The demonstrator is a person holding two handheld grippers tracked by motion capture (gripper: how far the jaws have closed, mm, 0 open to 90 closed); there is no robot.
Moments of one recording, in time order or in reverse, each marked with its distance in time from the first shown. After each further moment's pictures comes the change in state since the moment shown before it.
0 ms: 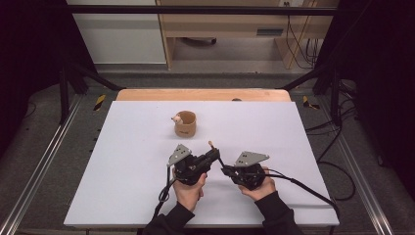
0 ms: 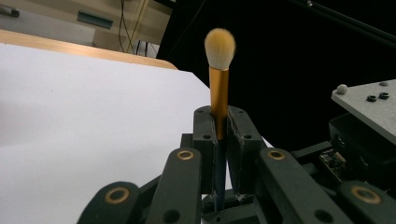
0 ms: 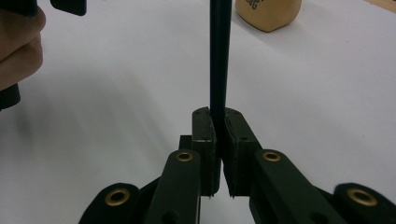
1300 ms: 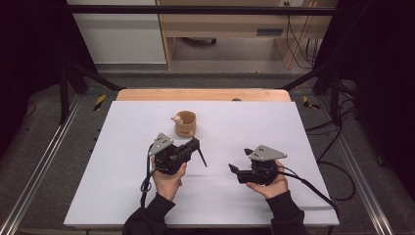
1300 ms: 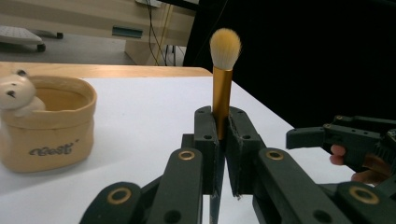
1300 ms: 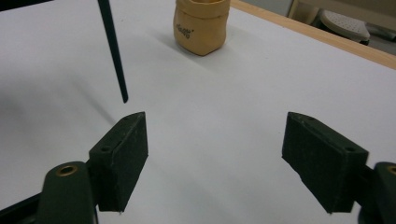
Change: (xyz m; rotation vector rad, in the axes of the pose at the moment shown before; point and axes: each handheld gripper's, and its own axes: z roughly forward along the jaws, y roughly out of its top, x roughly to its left) left arm 0.031 0.041 -0.034 0.032 0.114 0.125; right arm -0.018 0.000 -0.029 -0.098 -0.176 0.080
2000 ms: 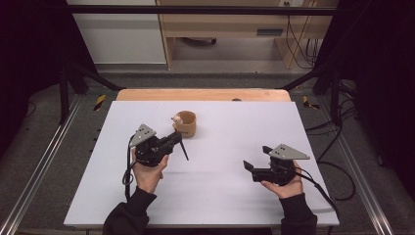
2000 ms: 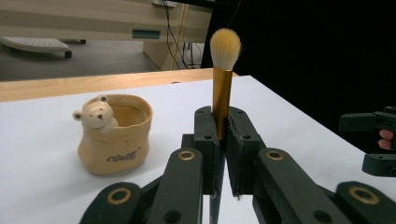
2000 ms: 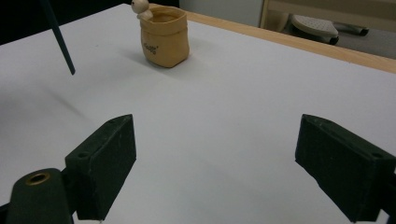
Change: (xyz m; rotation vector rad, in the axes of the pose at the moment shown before) left arm 0.028 0.031 -0.029 0.030 0.063 0.064; right arm -0.025 -0.010 -0.031 -0.066 -0.070 0.109
